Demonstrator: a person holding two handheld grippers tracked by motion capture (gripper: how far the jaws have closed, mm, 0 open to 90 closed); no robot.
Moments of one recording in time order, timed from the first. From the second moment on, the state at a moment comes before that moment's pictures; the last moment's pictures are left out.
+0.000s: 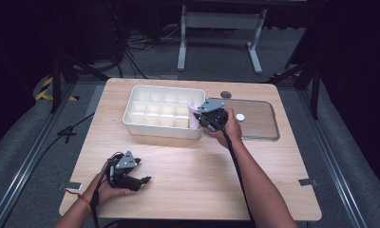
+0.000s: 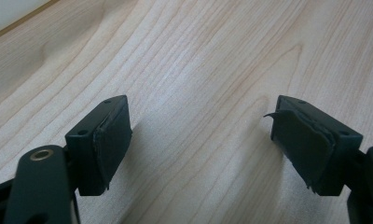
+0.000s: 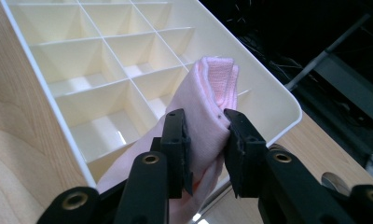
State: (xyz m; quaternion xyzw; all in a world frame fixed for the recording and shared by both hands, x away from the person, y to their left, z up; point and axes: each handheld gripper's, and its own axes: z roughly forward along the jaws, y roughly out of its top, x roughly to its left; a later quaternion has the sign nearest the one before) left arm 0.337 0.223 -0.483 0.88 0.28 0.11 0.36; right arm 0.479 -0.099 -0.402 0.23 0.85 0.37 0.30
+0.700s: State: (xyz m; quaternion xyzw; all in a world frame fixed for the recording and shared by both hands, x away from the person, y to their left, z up) left arm 0.337 0.223 -0.483 0.88 0.28 0.11 0.36; right arm 0.476 -0.089 -0.414 0.21 0.85 0.36 0.31
